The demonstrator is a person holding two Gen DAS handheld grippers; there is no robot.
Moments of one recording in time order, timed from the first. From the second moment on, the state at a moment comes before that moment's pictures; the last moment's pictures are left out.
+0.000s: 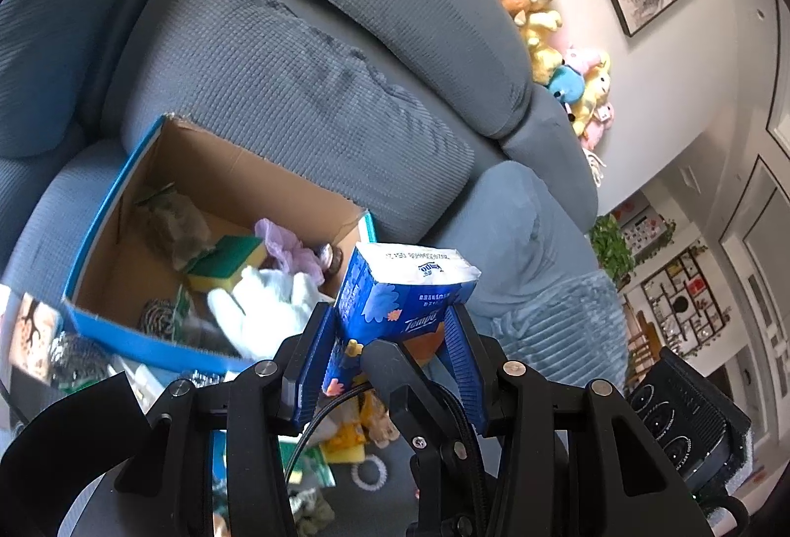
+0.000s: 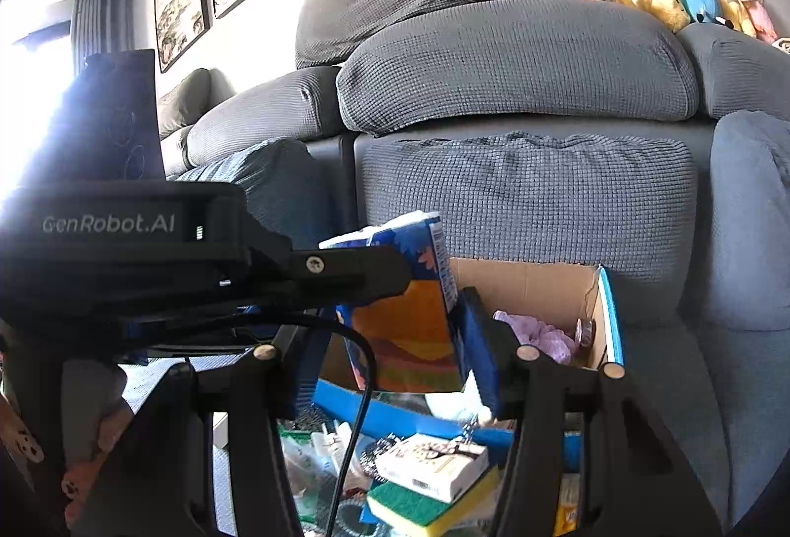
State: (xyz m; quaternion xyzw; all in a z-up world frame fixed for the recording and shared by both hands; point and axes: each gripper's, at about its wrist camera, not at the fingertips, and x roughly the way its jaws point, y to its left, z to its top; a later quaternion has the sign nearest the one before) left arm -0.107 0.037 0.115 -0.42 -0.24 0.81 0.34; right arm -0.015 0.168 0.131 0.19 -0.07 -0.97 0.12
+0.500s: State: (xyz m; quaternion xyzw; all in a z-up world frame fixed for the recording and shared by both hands) left arm -0.164 0.048 0.072 -0.42 -0.24 0.81 0.35; right arm -0.073 0.183 0.096 0.19 -0.08 -0.97 0.13
